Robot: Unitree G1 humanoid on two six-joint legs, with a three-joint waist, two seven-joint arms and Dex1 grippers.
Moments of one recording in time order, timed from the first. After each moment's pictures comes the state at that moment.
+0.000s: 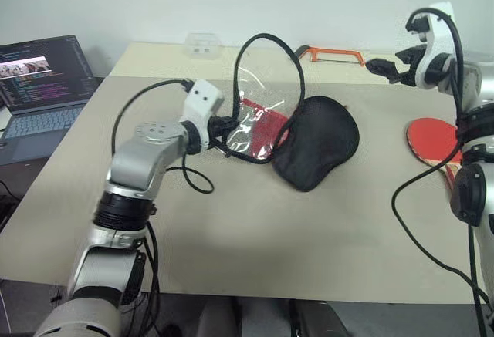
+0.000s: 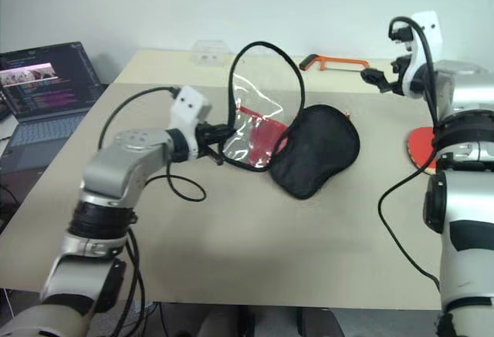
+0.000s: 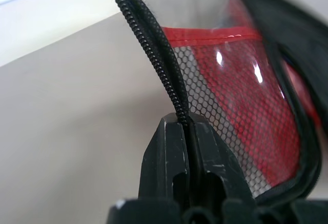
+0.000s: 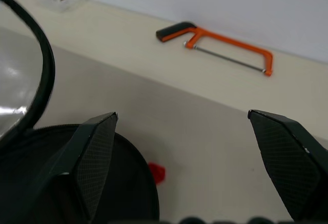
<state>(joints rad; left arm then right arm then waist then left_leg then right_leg) -0.78 0.55 -0.10 0.01 -0.28 0.81 -0.60 -1.32 -0.69 -0.03 0.88 0.10 0.60 0.76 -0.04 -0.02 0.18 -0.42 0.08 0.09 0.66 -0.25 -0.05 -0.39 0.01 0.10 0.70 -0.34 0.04</state>
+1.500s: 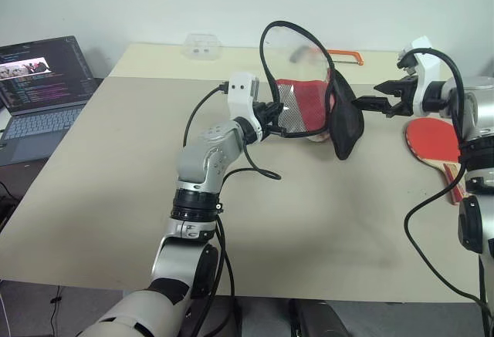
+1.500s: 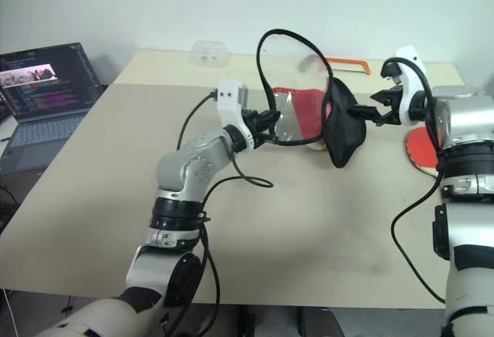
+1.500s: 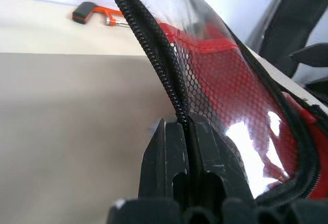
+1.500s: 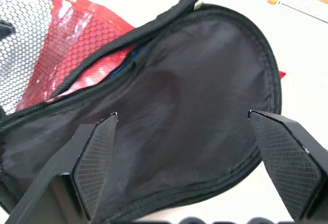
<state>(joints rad) -0.89 0.02 0.08 0.21 -0.35 0.71 -0.27 -1.14 -0.73 0.02 0.62 0.12 0.73 0.98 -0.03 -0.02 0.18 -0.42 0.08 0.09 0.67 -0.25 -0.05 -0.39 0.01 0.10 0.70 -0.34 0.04</state>
